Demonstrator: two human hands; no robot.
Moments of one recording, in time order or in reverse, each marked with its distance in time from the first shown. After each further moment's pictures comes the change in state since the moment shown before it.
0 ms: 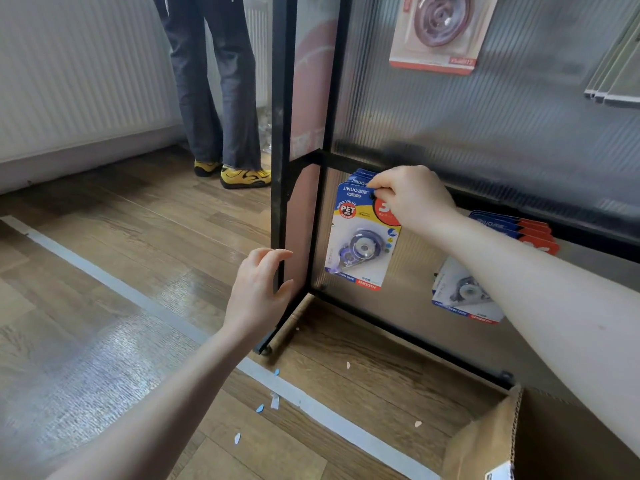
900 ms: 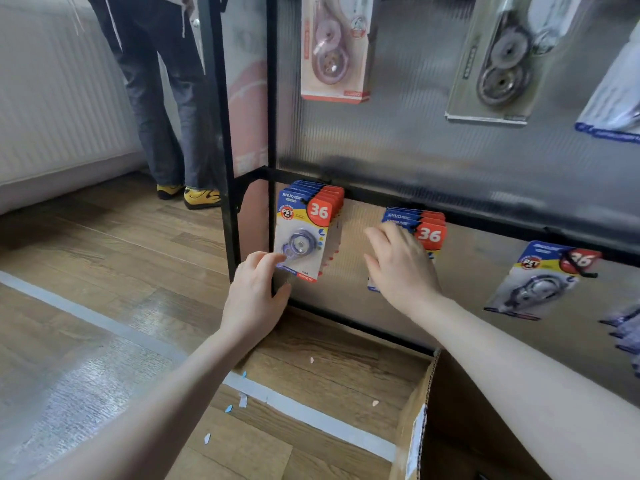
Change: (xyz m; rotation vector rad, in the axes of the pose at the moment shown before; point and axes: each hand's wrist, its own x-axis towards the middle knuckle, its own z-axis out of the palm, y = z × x) left_hand -0.024 0.084 0.003 0.007 -0.034 0.084; right_hand -0.130 0.041 -0.005 -0.172 0.196 0.023
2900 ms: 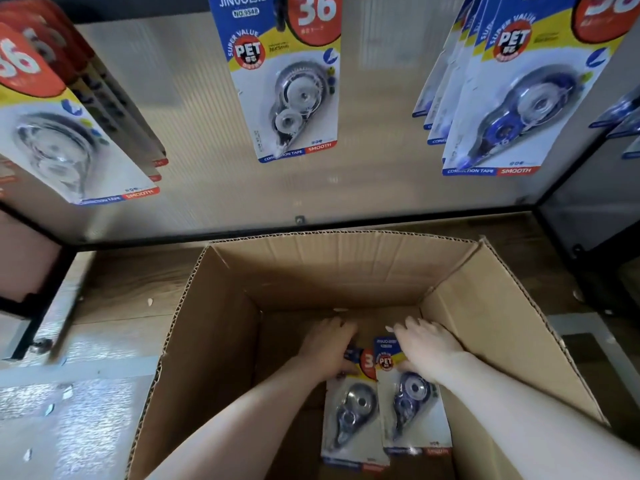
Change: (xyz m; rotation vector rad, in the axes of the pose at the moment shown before) left_hand -0.195 0.166 0.360 0.304 -1.302 0.410; right_hand -0.372 0.217 0.073 -0.073 -1.225 0.485
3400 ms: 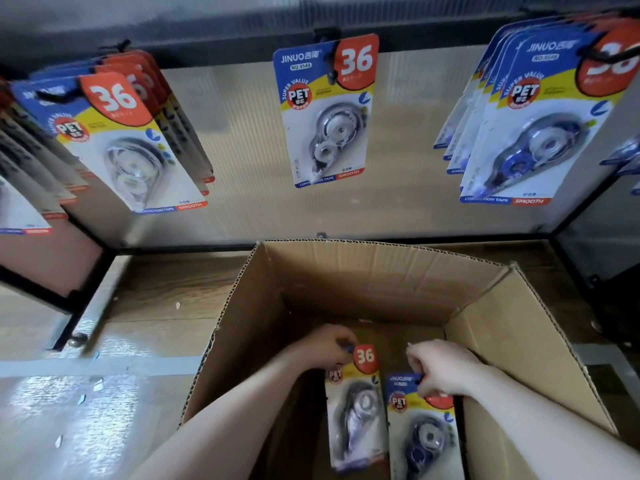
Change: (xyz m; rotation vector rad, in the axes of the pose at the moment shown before) left_hand -0.019 -0.027 -0.033 -0.636 -0.078 -0.083; right_hand -0.010 0.009 -0.019 0.250 -0.125 -0.065
